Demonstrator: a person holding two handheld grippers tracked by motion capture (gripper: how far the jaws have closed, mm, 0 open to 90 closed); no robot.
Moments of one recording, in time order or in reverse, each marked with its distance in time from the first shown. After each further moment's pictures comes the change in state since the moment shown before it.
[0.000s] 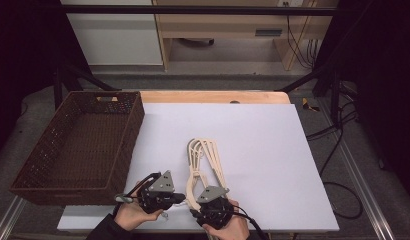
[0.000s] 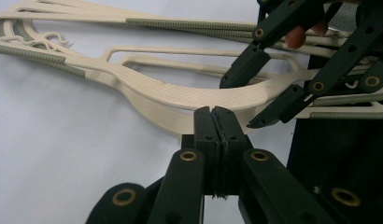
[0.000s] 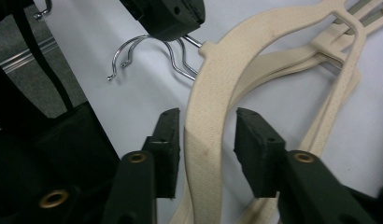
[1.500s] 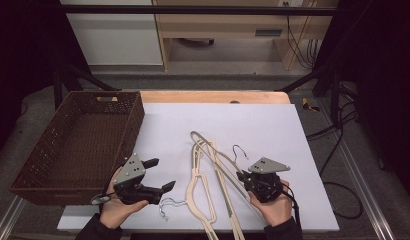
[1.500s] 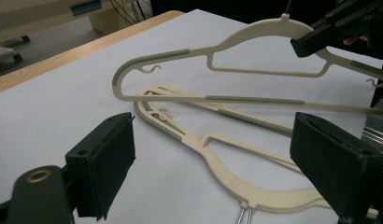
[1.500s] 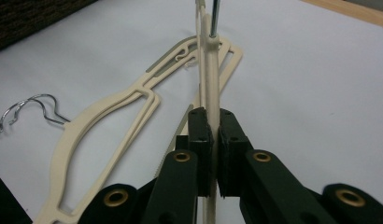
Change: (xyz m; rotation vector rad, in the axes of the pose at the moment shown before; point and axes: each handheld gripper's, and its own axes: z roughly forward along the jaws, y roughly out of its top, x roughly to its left) left arm 0.011 -0.002 -0.056 -0.361 0.259 -0.143; right arm -0.087 -0.003 -0.098 -0.164 -0.242 0.152
